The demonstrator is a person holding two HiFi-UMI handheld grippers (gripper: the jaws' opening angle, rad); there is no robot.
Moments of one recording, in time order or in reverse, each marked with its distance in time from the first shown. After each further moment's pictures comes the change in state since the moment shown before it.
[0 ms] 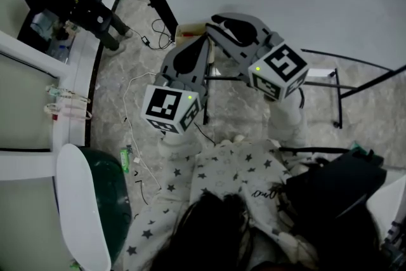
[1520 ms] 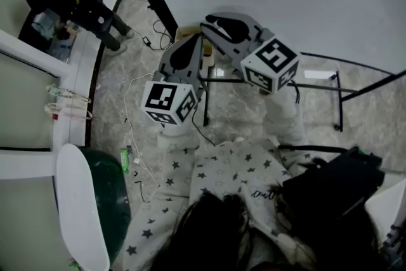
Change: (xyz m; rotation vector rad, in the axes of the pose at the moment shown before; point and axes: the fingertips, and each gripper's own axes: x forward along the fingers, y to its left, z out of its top) left arm 0.002 0.025 -0.009 -0.037 -0.031 0.051; right arm 0.016 -0.002 -0.006 0.000 0.013 0.038
